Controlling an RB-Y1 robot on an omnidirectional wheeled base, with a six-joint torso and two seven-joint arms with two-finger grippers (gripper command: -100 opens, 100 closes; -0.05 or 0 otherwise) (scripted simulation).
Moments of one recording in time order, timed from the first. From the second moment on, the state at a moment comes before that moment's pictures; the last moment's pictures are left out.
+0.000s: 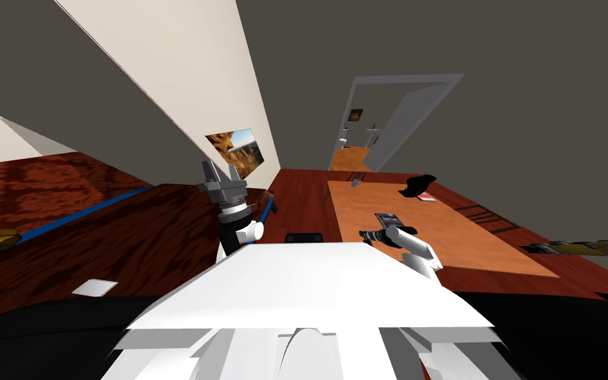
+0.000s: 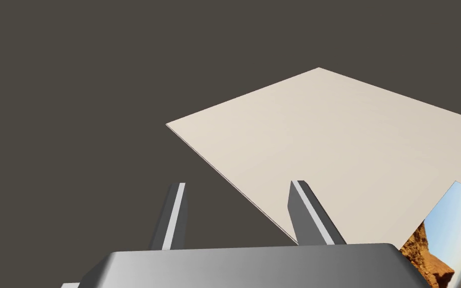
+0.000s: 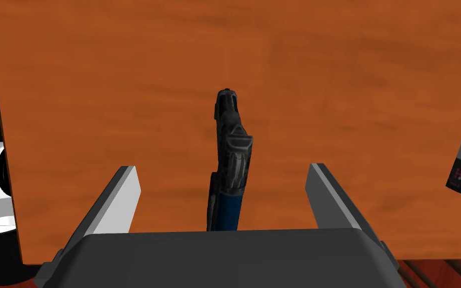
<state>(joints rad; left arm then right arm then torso) 0.46 -0.04 0.00 -2.38 0.01 -0.55 0.17 0.32 -0.43 -0.52 -1.50 -0.61 1.21 -0.91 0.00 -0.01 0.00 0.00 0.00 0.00</state>
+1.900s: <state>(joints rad) 0.46 -0.04 0.00 -2.38 0.01 -0.55 0.17 0.35 -0.47 -0.52 -1.39 -0.62 1.29 -0.93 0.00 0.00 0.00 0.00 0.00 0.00</state>
